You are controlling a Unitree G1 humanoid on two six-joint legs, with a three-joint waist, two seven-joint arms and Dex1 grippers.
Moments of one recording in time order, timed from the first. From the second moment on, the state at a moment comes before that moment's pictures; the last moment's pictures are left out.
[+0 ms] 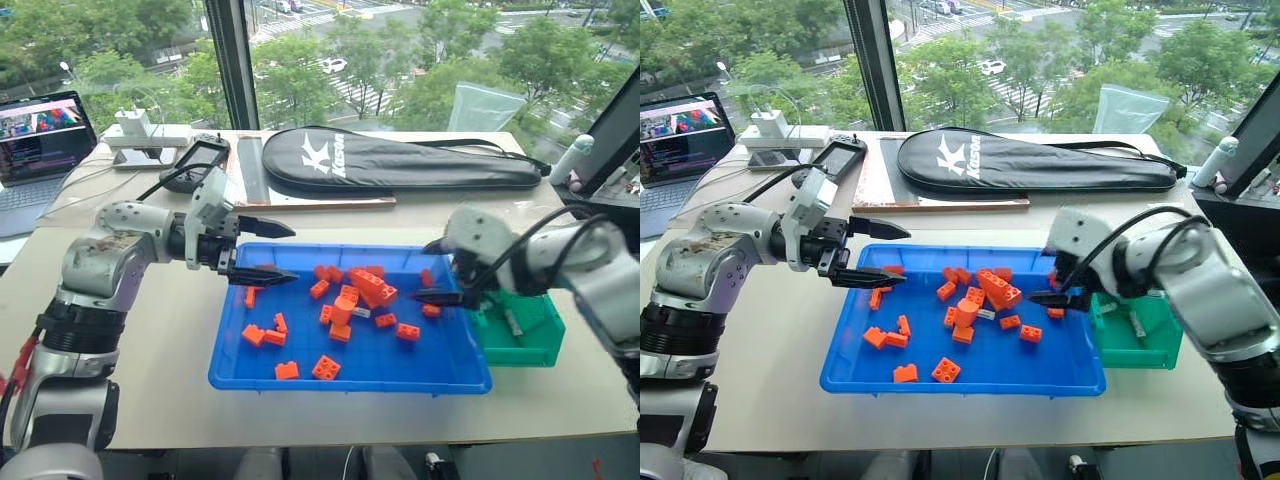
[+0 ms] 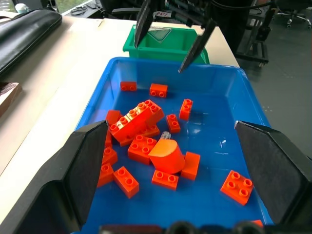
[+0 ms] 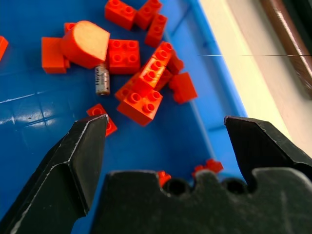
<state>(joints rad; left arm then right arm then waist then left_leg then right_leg) -0.75 0.77 -0.06 0.01 -0.53 0.57 -1.39 -0.65 -0.96 0.23 -0.40 0.23 0.78 1.03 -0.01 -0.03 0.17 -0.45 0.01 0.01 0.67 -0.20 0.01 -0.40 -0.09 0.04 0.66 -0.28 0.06</state>
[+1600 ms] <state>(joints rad) -0.70 0.81 -0.02 -0.06 -0.55 0.61 -1.34 -0.80 -0.71 0.27 -0.42 0.32 1.15 0.95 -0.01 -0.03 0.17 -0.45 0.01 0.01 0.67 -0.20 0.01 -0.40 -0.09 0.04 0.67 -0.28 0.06</state>
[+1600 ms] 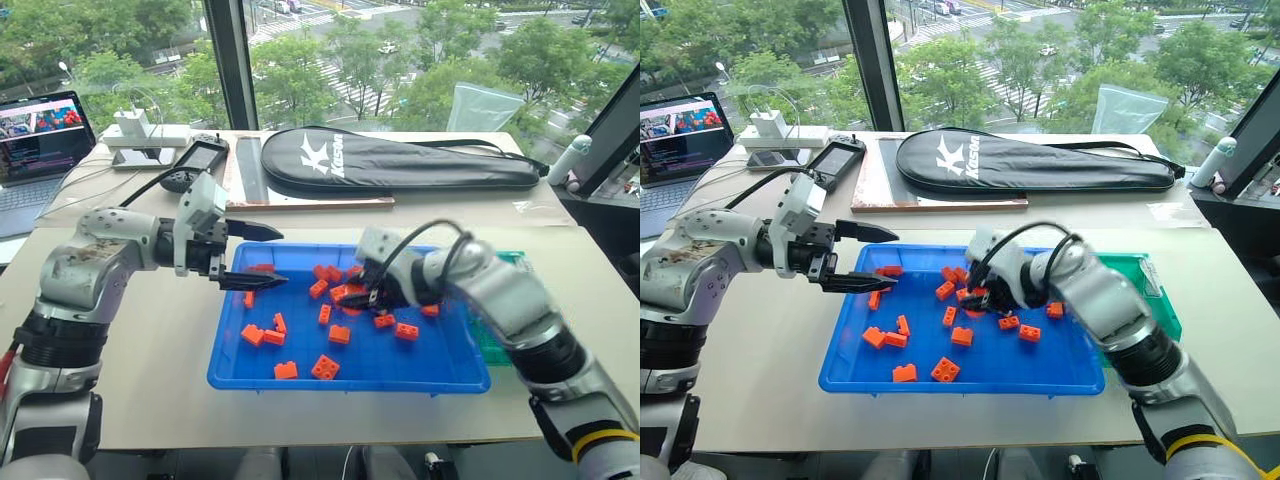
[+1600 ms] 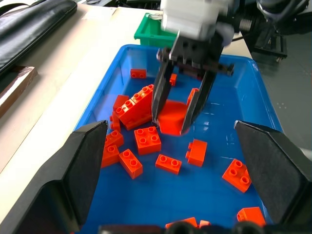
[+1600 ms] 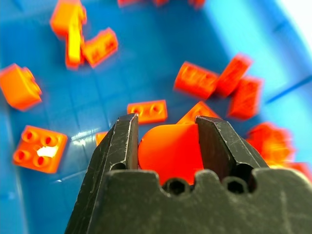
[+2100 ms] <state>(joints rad) -0.76 0.76 -0.07 0.00 -0.51 0.57 -1.37 -0.54 -1.01 0.19 -0.44 0.31 1.05 0.95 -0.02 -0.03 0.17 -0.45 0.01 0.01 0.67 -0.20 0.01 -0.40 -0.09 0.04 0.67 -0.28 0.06</state>
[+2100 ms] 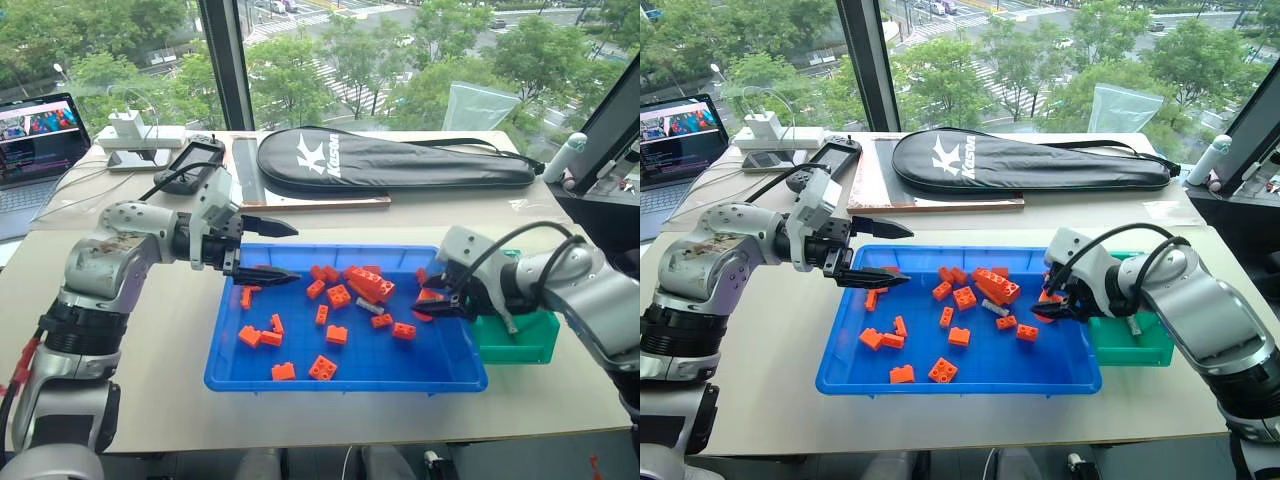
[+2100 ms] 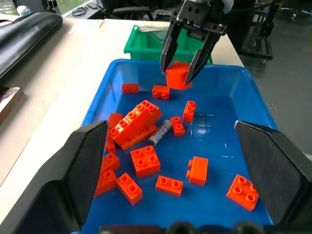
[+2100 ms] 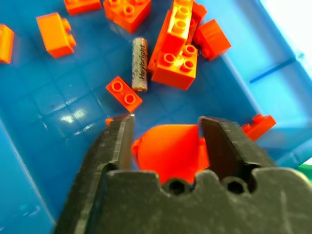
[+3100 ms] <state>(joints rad) -0.73 0.79 -0.06 -0.01 -0.51 0.57 -1.35 -0.64 -0.69 0.37 -0.33 0.34 1.13 0.77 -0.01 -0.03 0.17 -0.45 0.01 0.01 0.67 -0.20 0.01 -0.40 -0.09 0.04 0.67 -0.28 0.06</state>
